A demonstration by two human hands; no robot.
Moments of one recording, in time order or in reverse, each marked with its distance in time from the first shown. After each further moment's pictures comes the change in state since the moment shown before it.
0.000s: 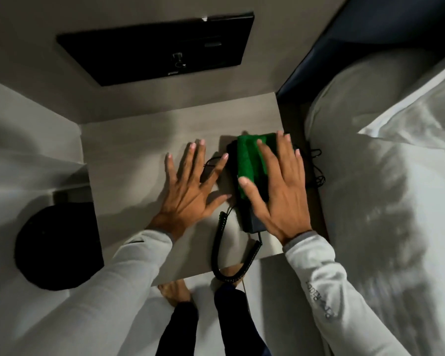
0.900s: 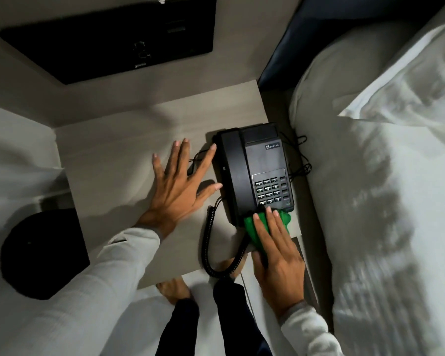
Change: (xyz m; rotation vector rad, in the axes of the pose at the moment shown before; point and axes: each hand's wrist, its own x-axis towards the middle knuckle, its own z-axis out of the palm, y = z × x) left_hand 0.008 0.011 -0.003 -0.030 -0.037 -0.033; right_hand -0.143 0.021 0.034 0.039 0.020 0.136
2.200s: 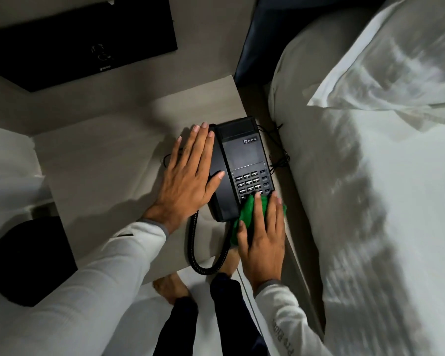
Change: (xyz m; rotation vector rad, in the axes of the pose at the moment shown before) left_hand 0.023 0.053 -0.013 0.099 0.189 0.177; right_hand 0.010 0.010 0.023 -0.054 0.029 0.328
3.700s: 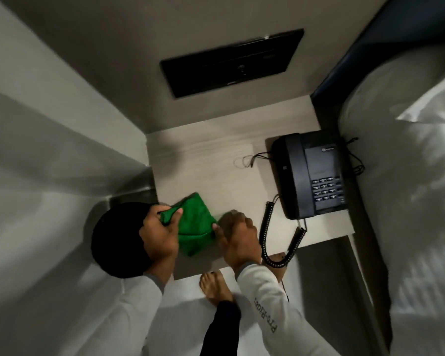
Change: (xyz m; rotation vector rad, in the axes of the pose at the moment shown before) left_hand -0.201 -0.121 -0.021 -0.734 0.262 -1.206; right_hand -0.039 -0.196 0.034 0.203 -0.578 0.150
